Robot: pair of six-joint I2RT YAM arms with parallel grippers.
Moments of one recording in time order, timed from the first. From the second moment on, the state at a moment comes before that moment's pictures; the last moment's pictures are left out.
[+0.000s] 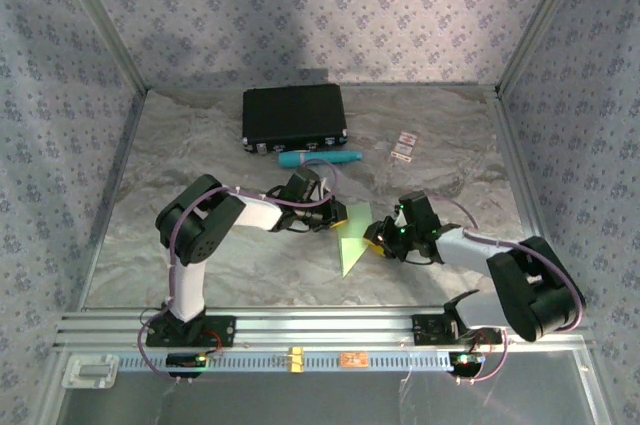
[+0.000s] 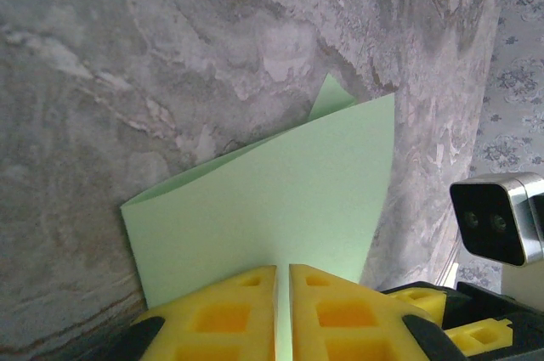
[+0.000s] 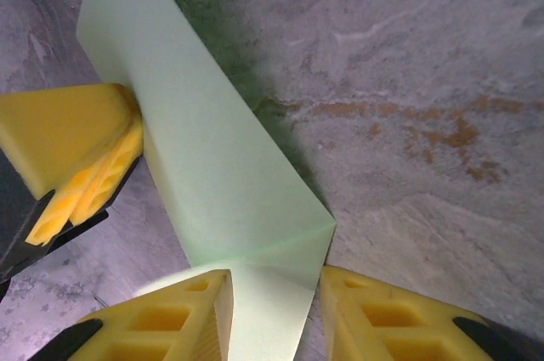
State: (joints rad) left arm -0.75 1.96 0.91 0.33 0.52 -1.05; right arm 0.44 1.33 0.39 0.02 -0.50 1.08
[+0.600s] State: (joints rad) left arm -0.75 1.96 0.91 0.33 0.52 -1.06; right arm 0.43 1.35 0.44 0.05 -0.51 0.97
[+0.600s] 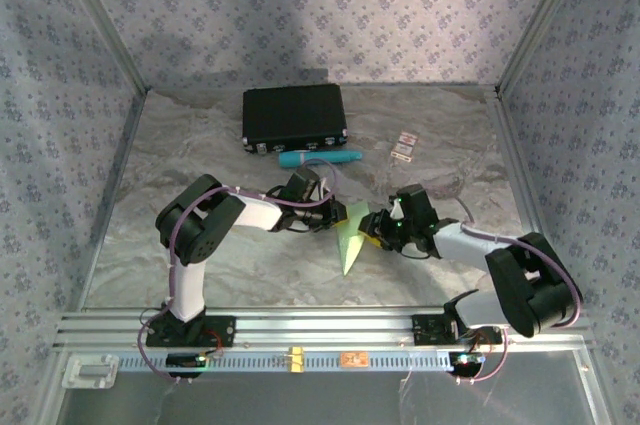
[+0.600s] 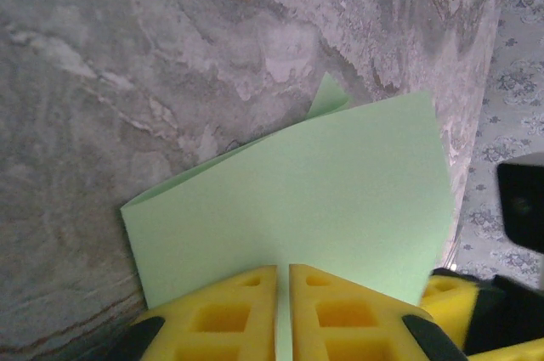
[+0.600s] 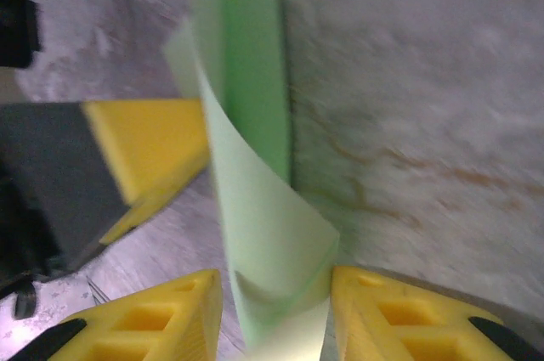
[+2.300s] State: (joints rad) left arm -0.75 1.93 0.89 0.30 0.51 -1.06; right arm 0.27 1.57 0.58 0.02 -0.75 0.62
